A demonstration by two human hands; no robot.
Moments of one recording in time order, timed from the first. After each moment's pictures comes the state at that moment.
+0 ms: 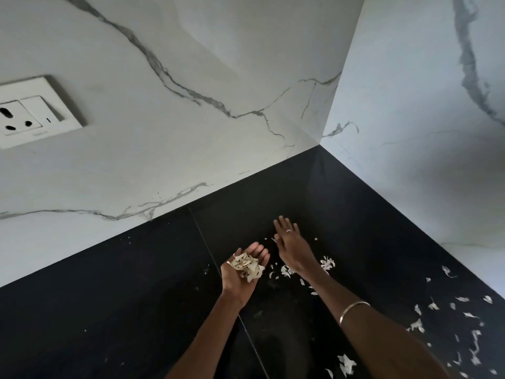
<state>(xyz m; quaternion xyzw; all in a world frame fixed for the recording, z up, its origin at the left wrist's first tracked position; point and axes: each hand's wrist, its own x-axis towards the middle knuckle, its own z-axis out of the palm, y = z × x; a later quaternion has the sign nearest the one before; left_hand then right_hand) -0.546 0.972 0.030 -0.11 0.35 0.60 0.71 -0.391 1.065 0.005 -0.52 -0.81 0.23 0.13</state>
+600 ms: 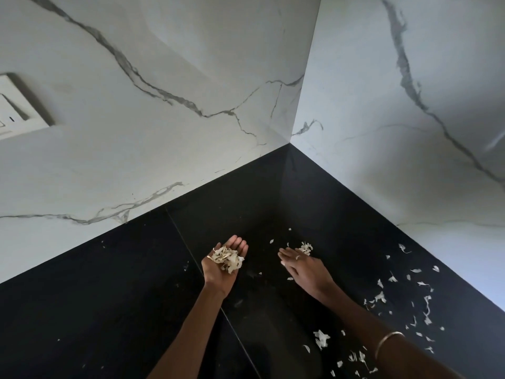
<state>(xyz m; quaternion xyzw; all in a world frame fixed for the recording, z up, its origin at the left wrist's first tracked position) -0.541 0.971 0.034 -0.12 0.33 0.61 0.71 -0.290 0.986 0.008 -0.48 -0.86 0.12 0.08</state>
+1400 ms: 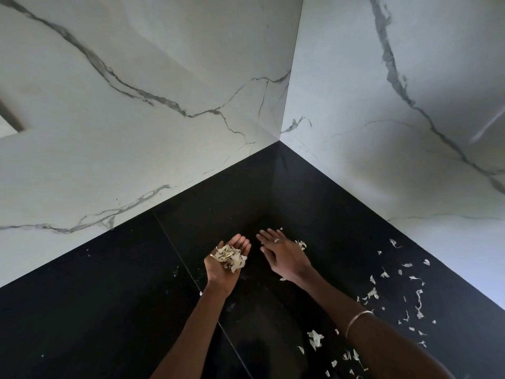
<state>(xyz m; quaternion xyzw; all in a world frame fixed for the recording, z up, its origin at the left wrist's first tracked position) -0.515 0.986 0.031 -0.10 0.34 0.59 0.73 -0.325 1.019 0.014 -0.49 -0.86 0.12 0.12</state>
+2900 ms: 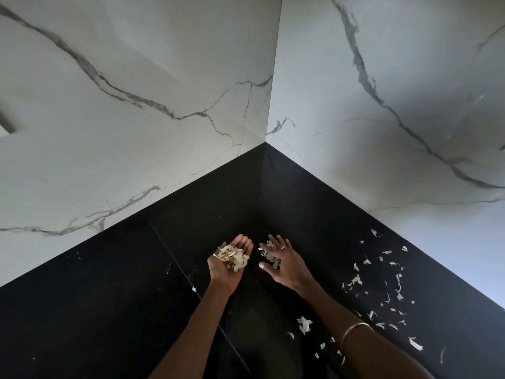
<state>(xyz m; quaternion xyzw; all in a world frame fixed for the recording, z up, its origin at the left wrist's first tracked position) -0.489 0.971 0.030 -0.10 0.31 0.56 0.76 -0.295 0.974 0.003 -0.58 -0.78 0.23 0.12</state>
